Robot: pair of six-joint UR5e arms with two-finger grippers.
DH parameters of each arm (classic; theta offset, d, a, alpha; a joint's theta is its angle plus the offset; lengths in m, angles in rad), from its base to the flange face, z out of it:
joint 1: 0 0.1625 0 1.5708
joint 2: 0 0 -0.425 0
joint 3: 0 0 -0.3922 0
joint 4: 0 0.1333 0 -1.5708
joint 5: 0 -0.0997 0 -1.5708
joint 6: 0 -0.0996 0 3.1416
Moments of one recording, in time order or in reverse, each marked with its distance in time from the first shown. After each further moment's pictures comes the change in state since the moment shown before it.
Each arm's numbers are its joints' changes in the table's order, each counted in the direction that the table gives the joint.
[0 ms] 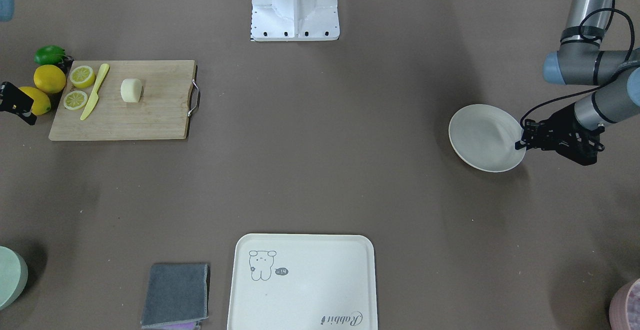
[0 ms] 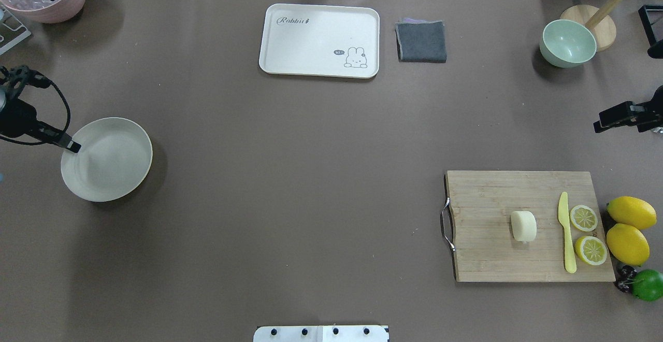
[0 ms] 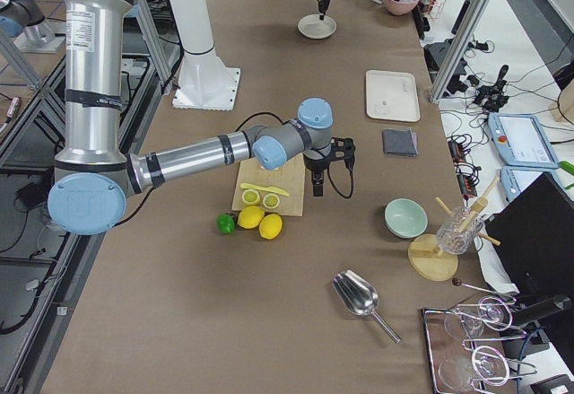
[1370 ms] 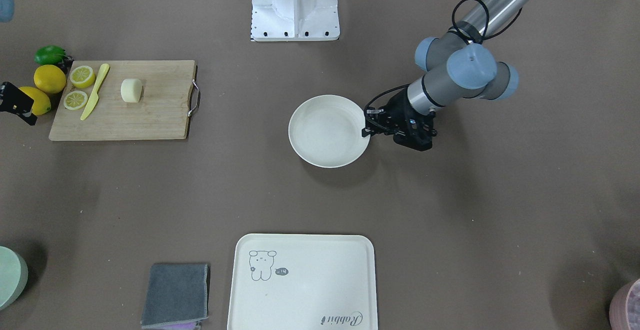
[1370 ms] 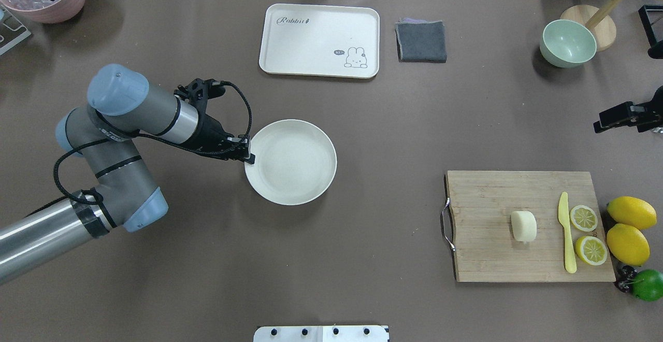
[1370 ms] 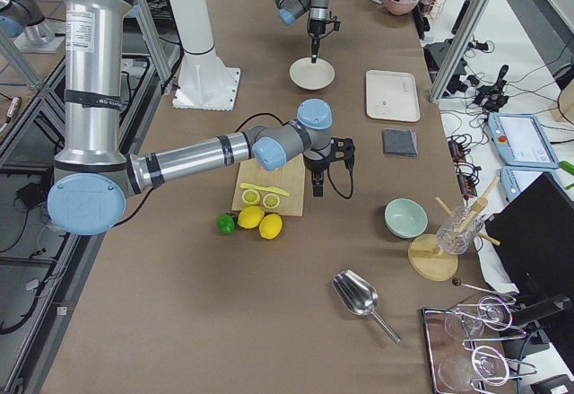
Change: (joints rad) left arm 0.408 -0.350 -0.114 -0.080 -0.283 0.800; right arm 0.000 -0.002 -0.003 0.011 -0.001 -0.002
